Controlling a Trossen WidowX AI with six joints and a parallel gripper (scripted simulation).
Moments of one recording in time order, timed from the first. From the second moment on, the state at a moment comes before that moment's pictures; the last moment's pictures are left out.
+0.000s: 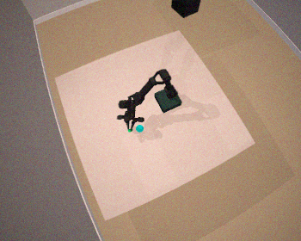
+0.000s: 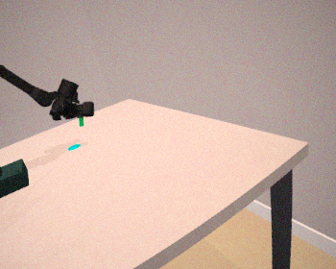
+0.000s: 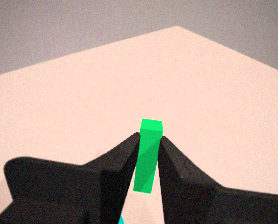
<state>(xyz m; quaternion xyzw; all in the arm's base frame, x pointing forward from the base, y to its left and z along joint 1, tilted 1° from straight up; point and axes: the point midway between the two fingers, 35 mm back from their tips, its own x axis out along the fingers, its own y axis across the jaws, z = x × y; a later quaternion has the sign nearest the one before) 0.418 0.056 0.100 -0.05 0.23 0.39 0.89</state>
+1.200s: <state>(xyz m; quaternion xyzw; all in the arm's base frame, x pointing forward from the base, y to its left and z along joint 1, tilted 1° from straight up) 0.396 0.047 0.108 -0.03 0.14 0.42 0.90</state>
